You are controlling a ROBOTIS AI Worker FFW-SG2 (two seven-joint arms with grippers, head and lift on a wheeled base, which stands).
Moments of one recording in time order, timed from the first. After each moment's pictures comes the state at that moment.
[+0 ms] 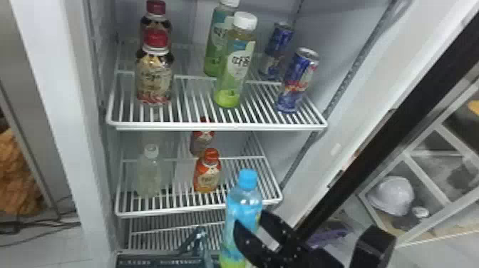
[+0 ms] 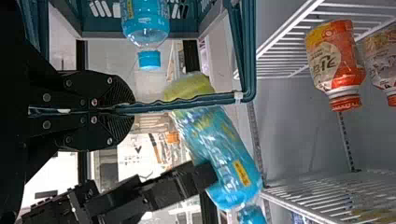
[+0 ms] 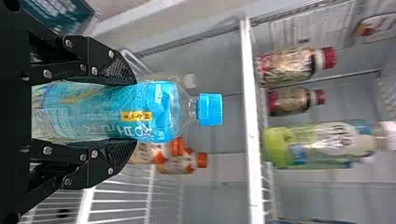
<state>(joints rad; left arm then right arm) 0.53 0.17 -0.16 -2.07 1.27 1.00 -0.17 0.97 -0.23 -0.13 -2.58 -0.28 0.39 0.29</state>
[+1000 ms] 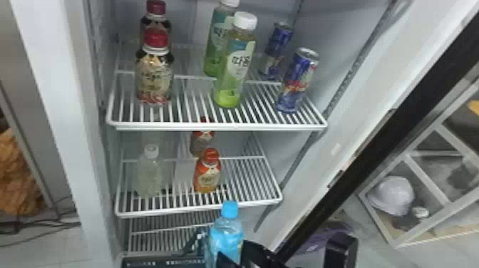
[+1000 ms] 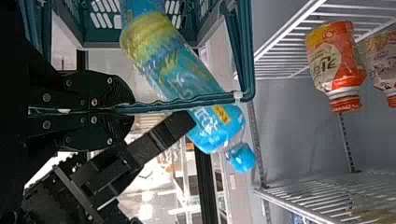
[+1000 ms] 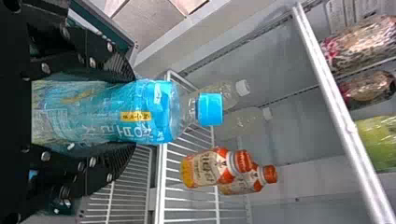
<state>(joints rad) 0.53 0.17 -0.16 -2.07 1.27 1.00 -0.17 0.90 -0.22 -0.12 -2.48 -0.40 0.58 0.33</state>
